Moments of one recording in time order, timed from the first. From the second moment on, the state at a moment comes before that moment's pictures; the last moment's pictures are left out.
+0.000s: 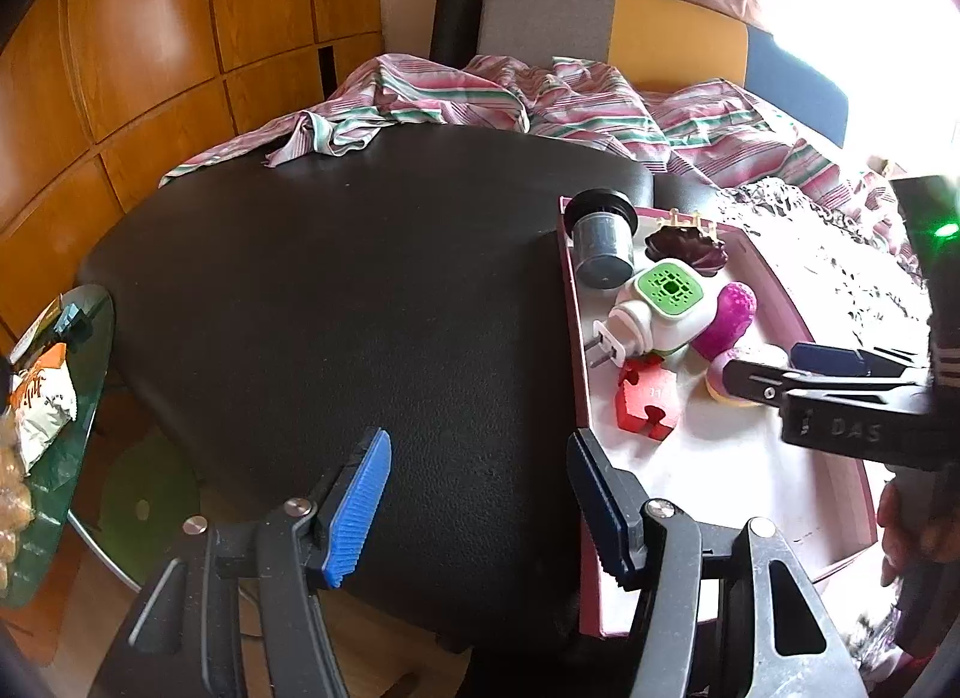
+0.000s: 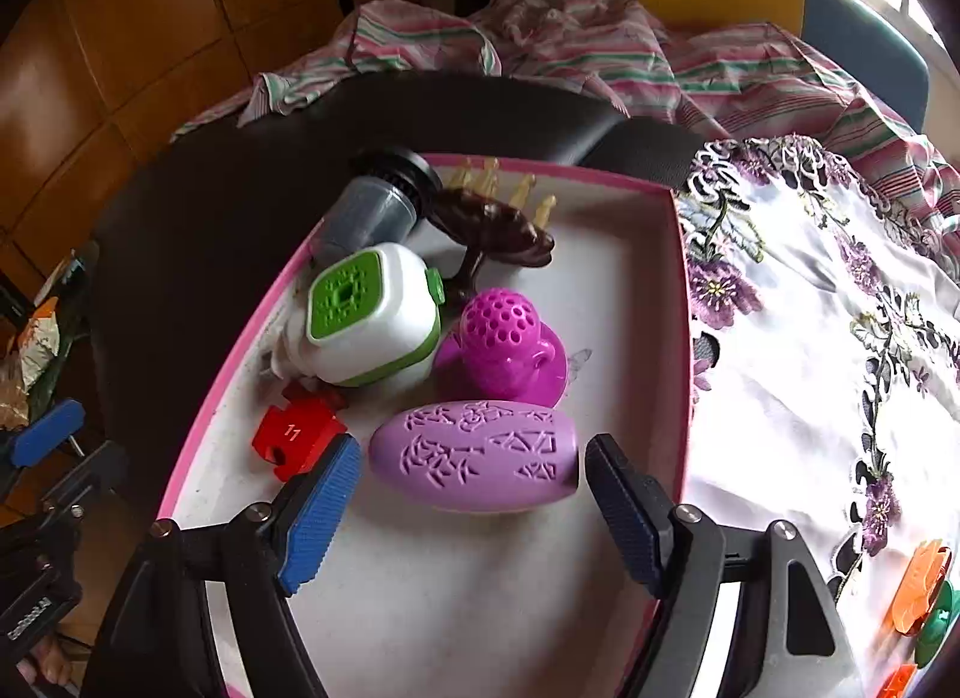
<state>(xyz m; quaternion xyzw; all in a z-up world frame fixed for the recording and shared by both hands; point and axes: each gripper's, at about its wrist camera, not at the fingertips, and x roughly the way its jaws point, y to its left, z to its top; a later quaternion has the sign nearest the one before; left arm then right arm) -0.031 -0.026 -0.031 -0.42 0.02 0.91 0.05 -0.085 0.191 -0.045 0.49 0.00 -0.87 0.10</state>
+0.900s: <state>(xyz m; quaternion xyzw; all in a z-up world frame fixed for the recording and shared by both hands) -0.023 0.003 -0.021 -0.40 0.04 0.91 0.08 -0.040 0.312 0.001 0.45 -0.01 -0.89 0.00</state>
